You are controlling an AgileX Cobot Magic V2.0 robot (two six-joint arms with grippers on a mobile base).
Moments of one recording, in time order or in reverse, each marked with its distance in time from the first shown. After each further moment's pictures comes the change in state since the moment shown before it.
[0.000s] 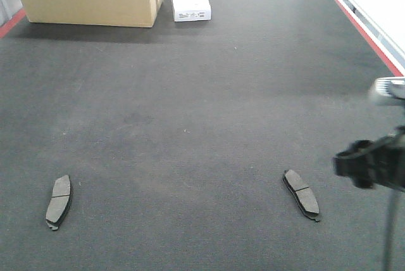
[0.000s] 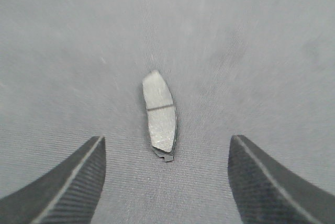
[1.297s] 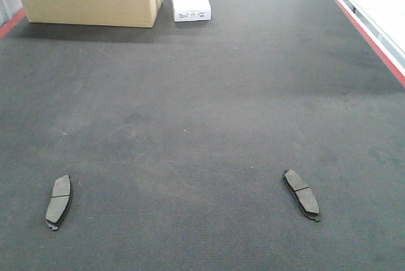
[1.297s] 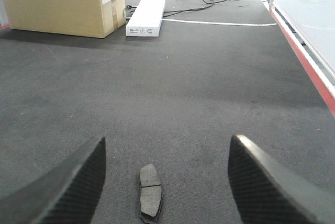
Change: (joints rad) left arm 0.000 0.000 0.000 0.000 0.000 0.000; right arm 0.000 -0.834 0.332 -0.056 -0.138 -0.070
